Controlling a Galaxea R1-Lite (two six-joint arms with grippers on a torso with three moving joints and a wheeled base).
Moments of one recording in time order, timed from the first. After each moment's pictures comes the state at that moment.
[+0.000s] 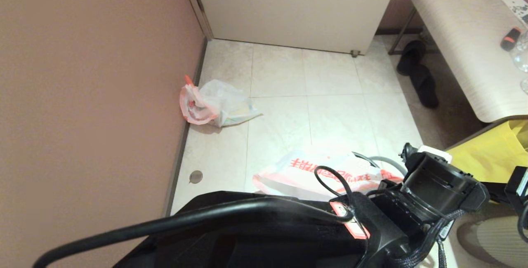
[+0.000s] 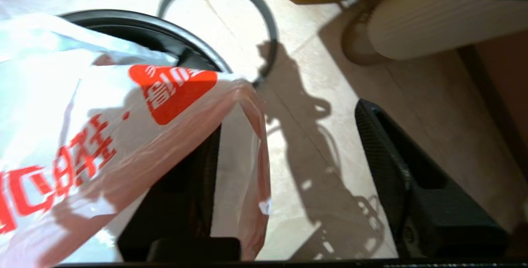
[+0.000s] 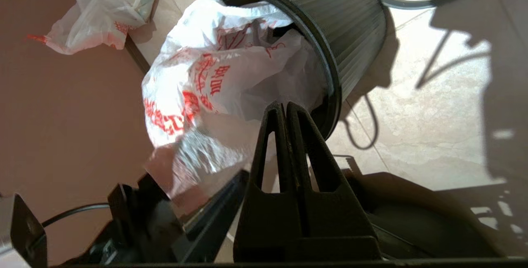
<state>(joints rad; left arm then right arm) -1.20 2.44 -1.94 -0.04 0.40 -0.17 -0.30 1.35 -0.51 -0.29 0.58 0.64</state>
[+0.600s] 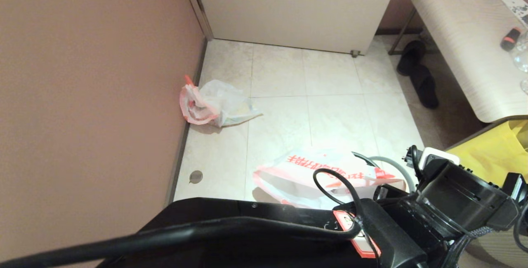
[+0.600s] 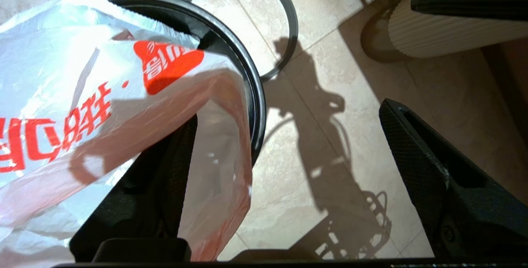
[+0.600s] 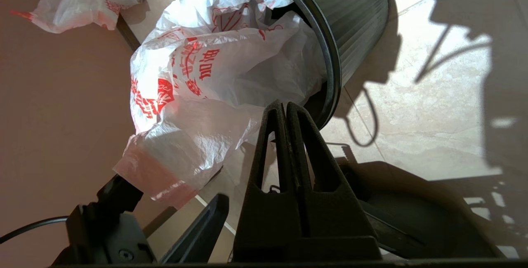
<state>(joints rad) -1.25 2.38 -1.90 0.03 0.52 -0.23 -0.27 1.37 -0.49 -0.29 0.58 0.61</state>
